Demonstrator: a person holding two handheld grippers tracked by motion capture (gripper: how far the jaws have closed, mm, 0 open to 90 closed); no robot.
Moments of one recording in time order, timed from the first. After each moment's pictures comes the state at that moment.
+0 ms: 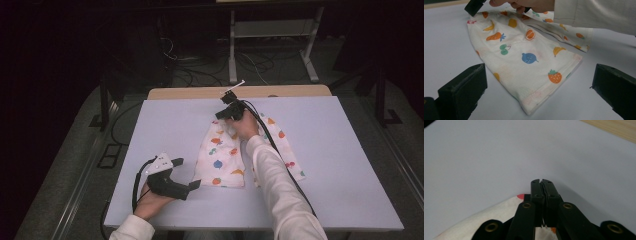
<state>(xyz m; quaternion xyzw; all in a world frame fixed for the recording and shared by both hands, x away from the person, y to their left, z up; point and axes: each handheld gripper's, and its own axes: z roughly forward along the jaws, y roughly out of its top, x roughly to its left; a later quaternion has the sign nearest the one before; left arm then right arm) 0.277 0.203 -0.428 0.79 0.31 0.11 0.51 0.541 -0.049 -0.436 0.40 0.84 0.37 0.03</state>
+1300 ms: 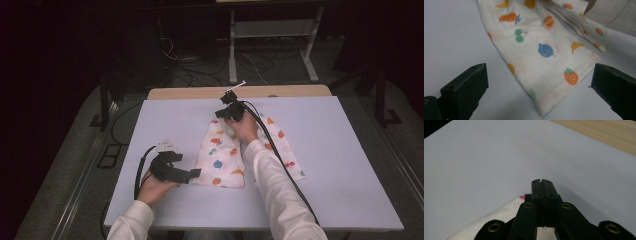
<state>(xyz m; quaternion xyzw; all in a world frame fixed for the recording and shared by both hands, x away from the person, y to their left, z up) 0.317 0.199 -0.423 0.81 0.39 0.04 0.43 0.525 -0.045 -0.425 0.41 0.83 0.38 0.06</state>
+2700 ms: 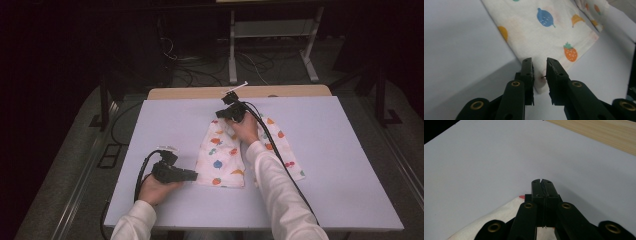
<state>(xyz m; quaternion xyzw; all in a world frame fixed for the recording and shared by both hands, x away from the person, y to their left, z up) 0.329 0.202 -0.448 0.82 0.42 -0.09 0.38 0.523 -0.050 -0.426 0.41 0.82 0.39 0.06</state>
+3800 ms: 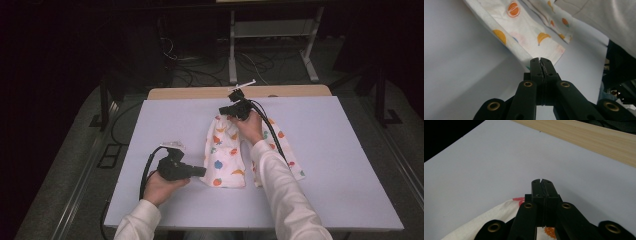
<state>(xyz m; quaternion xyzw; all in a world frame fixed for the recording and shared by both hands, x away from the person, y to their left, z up) 0.318 0.179 -0.412 0.82 0.36 -0.09 0.44 0.522 -0.067 -0.417 0.41 0.80 0.43 0.06</state>
